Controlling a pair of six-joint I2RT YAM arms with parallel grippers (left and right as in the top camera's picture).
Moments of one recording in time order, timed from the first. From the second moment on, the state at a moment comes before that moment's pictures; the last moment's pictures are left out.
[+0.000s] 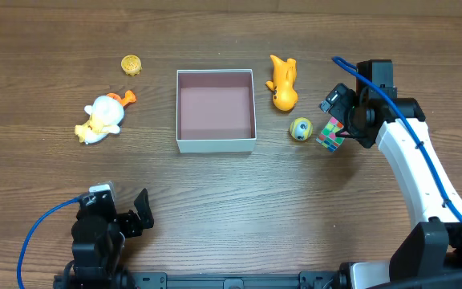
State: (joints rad) left arm -0.01 0.01 0.18 -0.75 0.01 -0.28; right arm 0.03 1.58 1.21 -0.77 0.08 0.72
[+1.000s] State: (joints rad) left arm -0.01 0.01 0.18 -0.75 0.01 -0.28; right arm 0.03 1.69 0.96 -0.47 0.08 0.75
